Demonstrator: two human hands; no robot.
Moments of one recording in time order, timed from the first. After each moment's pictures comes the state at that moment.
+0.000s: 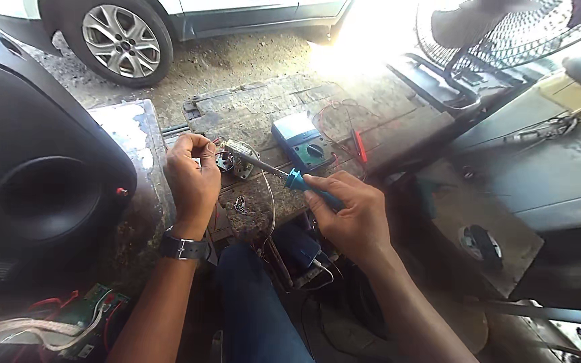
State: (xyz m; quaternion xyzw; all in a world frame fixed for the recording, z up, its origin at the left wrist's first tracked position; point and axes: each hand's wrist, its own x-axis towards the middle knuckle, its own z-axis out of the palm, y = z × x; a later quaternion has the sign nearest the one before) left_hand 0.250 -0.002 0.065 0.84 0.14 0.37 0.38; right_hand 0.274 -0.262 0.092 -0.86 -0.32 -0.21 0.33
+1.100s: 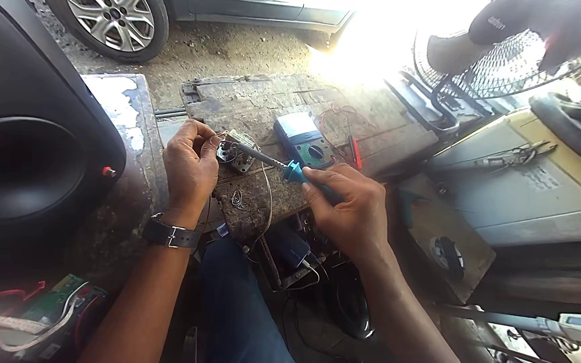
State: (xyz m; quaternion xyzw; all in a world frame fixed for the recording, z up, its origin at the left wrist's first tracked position) left_hand 0.269 0.015 0.046 0.79 0.13 0.35 0.48; right_hand 0.281 -0.252 0.105 -0.87 -0.35 -0.23 0.27
